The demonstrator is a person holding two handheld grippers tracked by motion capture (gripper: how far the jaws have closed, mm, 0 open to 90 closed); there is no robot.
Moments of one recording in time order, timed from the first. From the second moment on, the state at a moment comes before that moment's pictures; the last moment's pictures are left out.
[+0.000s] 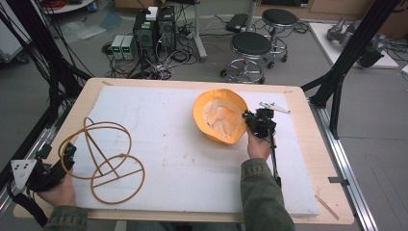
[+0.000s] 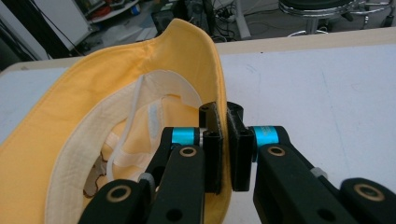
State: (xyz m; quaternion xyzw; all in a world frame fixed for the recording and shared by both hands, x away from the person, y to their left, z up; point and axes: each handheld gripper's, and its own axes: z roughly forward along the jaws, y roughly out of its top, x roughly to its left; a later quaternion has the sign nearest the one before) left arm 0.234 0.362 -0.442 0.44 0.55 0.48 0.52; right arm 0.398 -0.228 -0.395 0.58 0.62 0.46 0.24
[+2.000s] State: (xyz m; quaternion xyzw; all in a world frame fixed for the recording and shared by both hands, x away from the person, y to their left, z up) left arm 0.237 0.360 -0.442 0.45 0.55 0.48 0.52; right arm 0.360 -0.185 -0.302 0.31 0.54 0.68 0.38
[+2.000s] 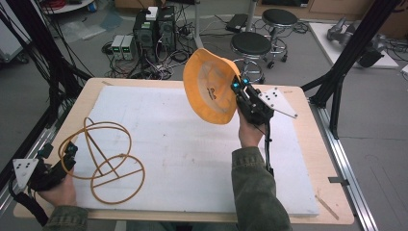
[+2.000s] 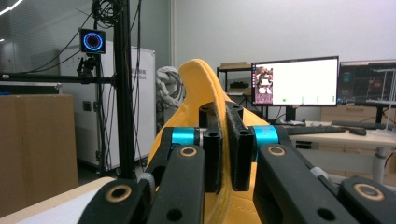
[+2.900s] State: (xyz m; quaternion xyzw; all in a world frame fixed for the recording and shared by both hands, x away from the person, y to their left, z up) left arm 0.235 0.360 -0.442 0.44 0.55 0.48 0.52; right arm 0.354 -0.112 -0.263 0.25 0.55 0.70 0.37
